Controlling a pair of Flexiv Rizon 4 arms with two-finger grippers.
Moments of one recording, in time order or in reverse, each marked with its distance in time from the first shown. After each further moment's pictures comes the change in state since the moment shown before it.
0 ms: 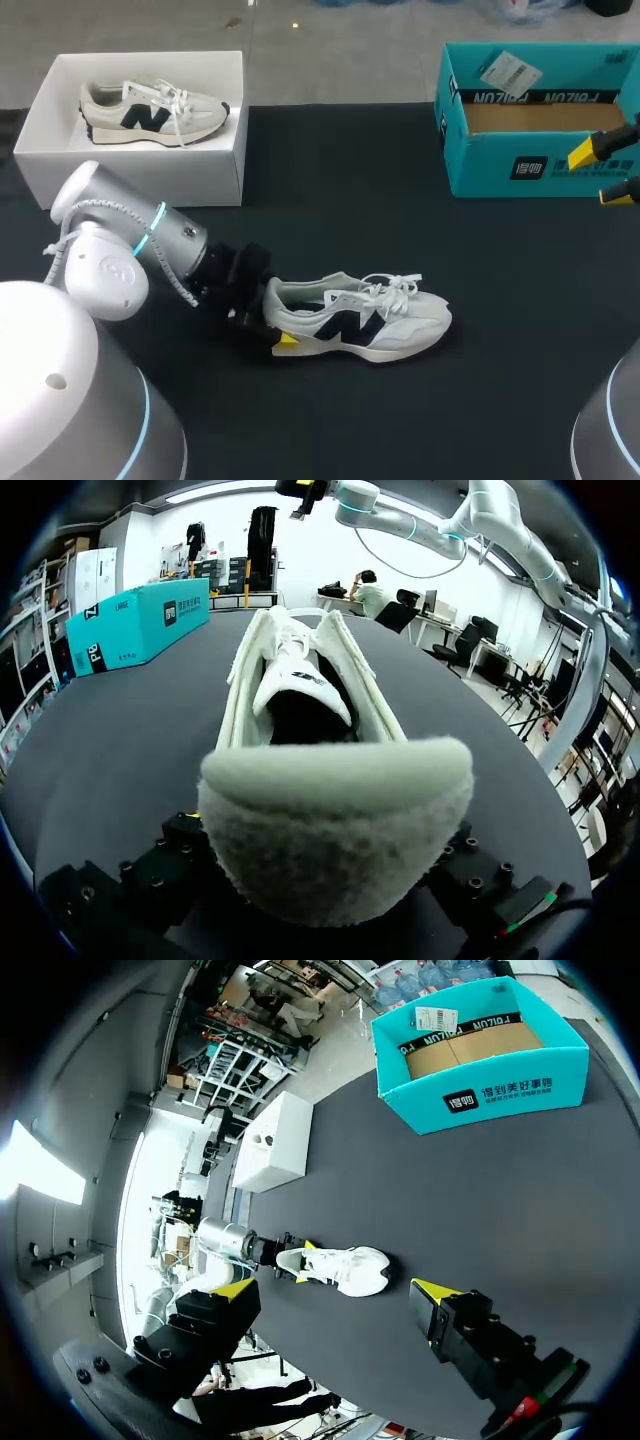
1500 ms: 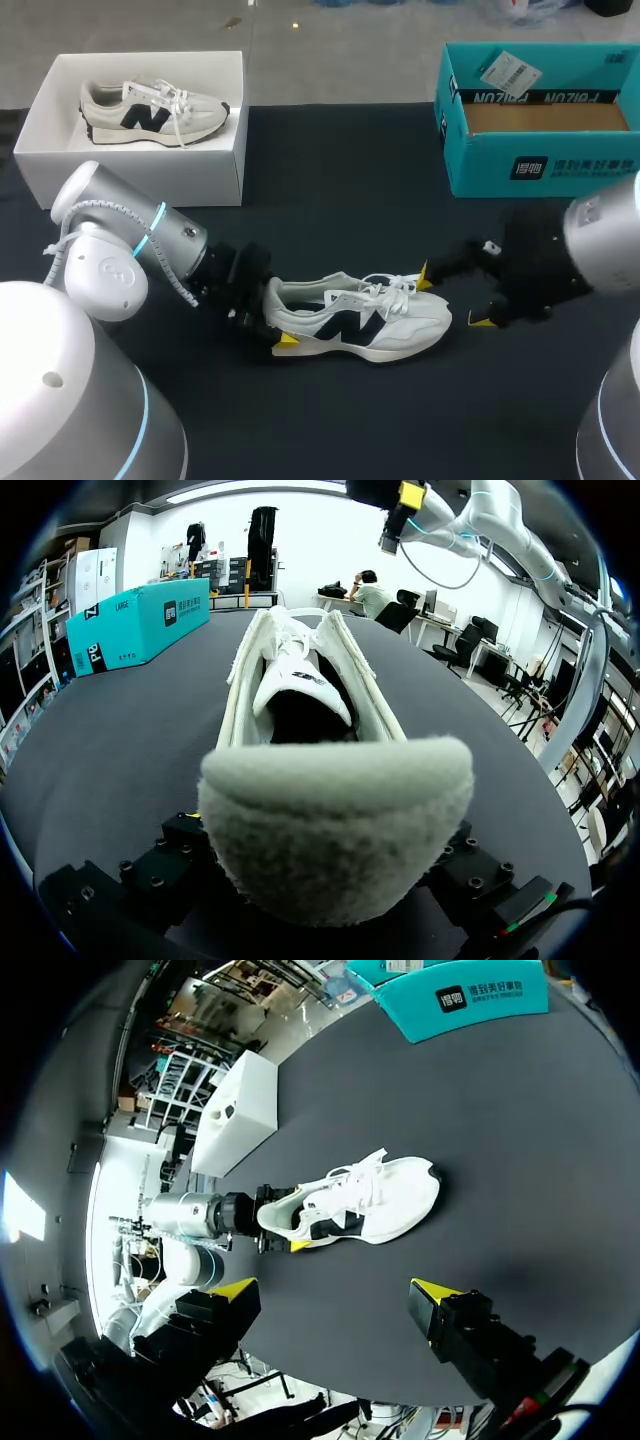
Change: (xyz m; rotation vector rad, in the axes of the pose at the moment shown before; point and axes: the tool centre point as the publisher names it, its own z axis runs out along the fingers) left arm 0.000 0.000 0.000 0.000 -0.001 0.000; right arm 0.078 -0.145 0.151 -0.069 -0.187 0.180
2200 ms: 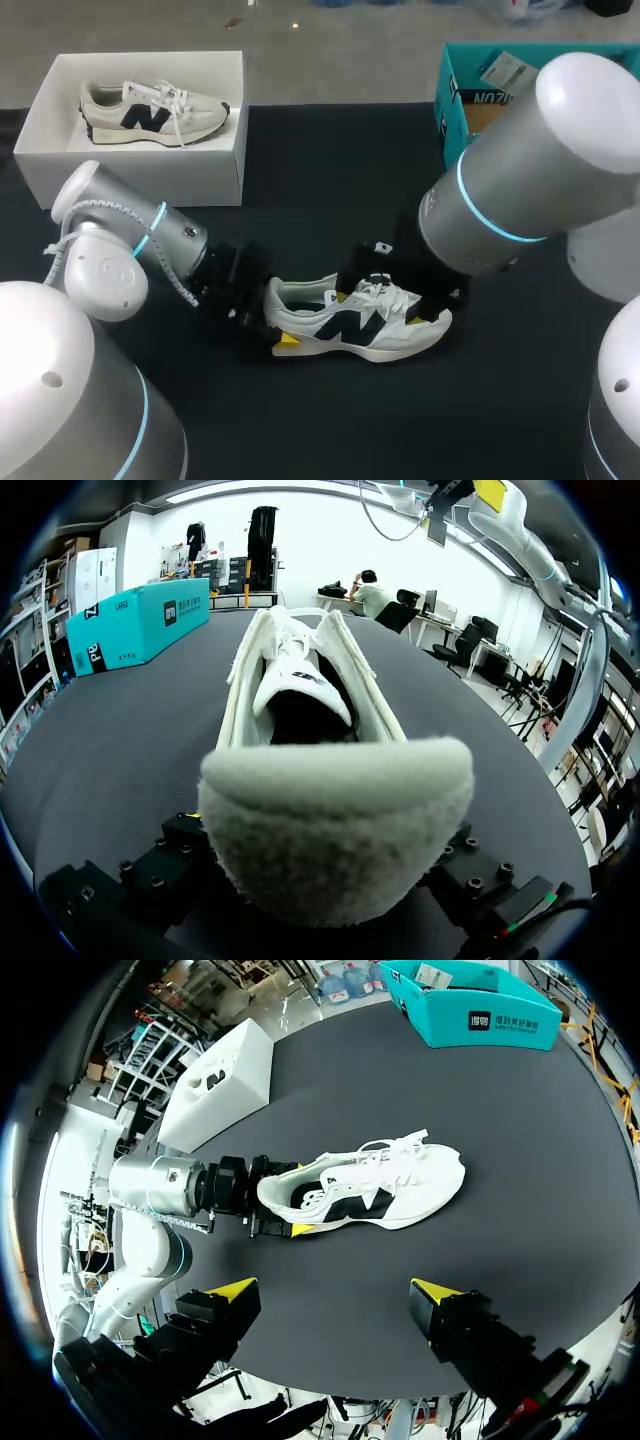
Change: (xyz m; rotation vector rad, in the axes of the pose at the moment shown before) left arm 0.000 0.000 0.000 -0.001 0.000 0.000; right arm 0.067 -0.028 0.045 0.033 -0.236 -0.093
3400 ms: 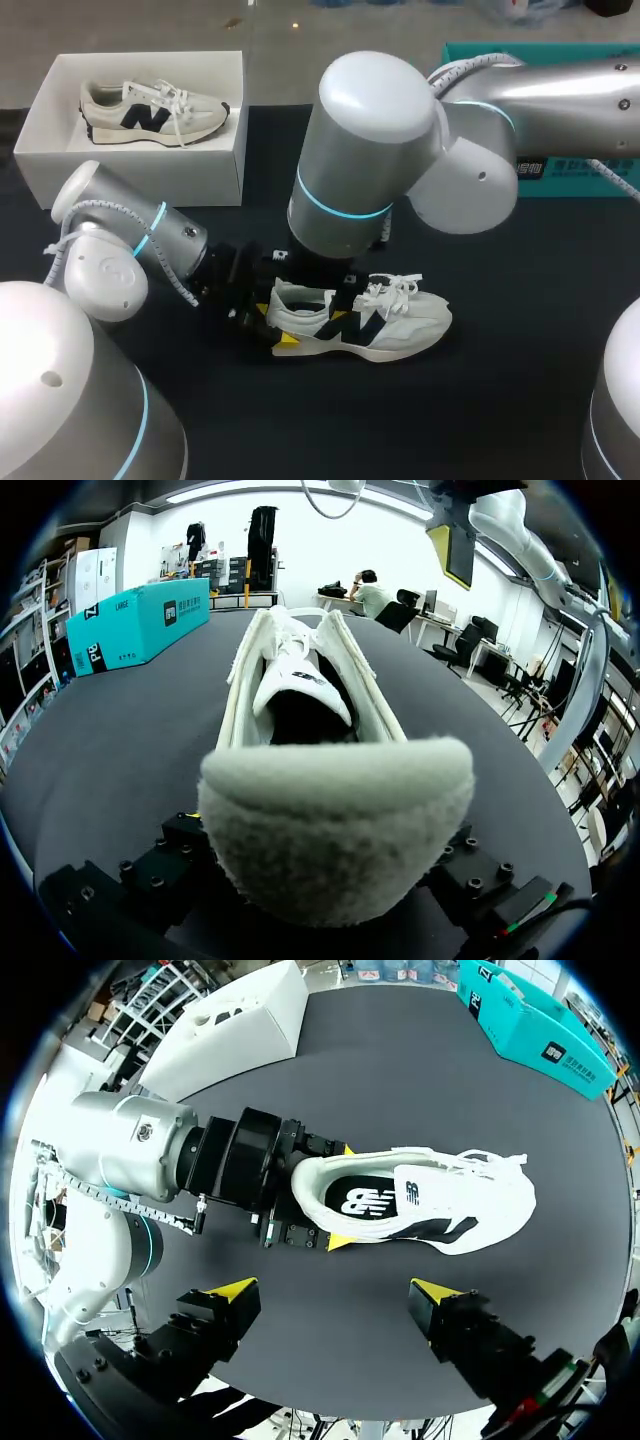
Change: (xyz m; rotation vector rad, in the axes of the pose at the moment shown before) left arm 0.000 0.000 0.000 0.000 0.000 0.000; right arm 0.067 0.011 0.095 0.093 -0.140 -0.164
